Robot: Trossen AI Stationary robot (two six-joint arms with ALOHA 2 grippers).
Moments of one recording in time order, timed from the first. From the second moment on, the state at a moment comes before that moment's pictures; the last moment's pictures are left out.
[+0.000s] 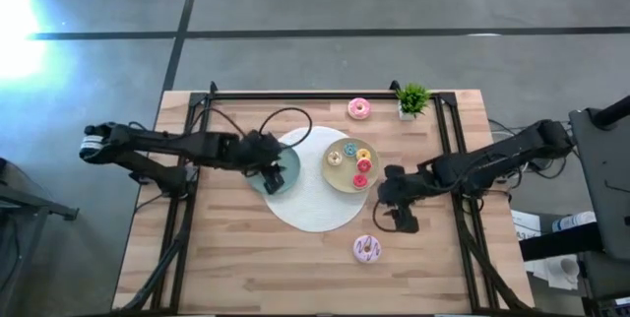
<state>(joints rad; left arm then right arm) 0.00 1.24 1.00 -0.65 -0.26 -0.45 0.27 1.23 0.86 -0.70 0.00 0.24</state>
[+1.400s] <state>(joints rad) -0.33 1.26 0.99 -0.60 -0.47 -0.91 0.43 1.69 0.99 -0.44 -0.05 0.45</state>
